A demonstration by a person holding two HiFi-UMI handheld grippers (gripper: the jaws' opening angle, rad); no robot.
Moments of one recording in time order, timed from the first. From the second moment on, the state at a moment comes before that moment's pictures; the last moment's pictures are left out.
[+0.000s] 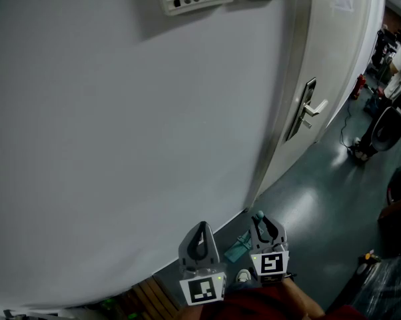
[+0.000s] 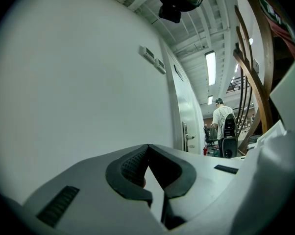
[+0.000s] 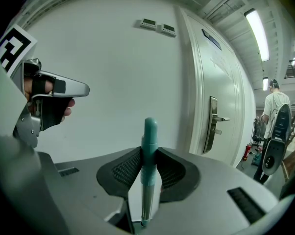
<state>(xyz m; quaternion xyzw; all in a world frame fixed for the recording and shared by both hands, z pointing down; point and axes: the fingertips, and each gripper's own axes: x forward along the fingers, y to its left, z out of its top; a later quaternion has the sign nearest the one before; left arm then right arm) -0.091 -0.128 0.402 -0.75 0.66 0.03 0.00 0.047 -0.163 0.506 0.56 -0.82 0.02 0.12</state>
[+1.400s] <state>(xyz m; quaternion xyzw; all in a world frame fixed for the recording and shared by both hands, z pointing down) -0.107 -0.127 0.408 -0.74 0.67 0.03 0.00 -0.037 -0.280 0.528 0.52 -0.84 0.03 0.13</state>
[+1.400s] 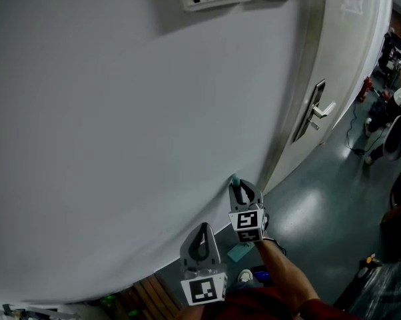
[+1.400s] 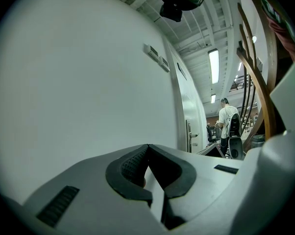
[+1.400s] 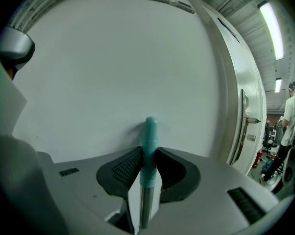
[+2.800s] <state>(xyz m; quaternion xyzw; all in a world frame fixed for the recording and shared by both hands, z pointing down) -0.102 -0.134 0.410 -0.75 0.66 0.03 0.00 -0.025 -0.246 0.506 0.49 -0.87 0.06 0.10</state>
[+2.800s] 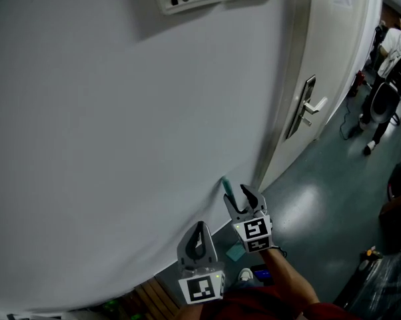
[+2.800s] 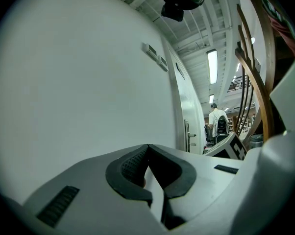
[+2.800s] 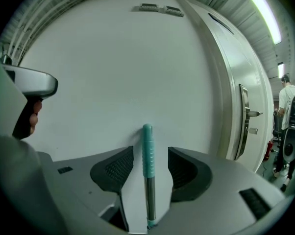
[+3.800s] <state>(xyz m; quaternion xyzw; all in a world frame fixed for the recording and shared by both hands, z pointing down) -0.095 -0.138 0.421 -0.76 0.65 0.01 -0.01 0.031 -0.156 0.490 0.49 -0.87 0.03 0.09</state>
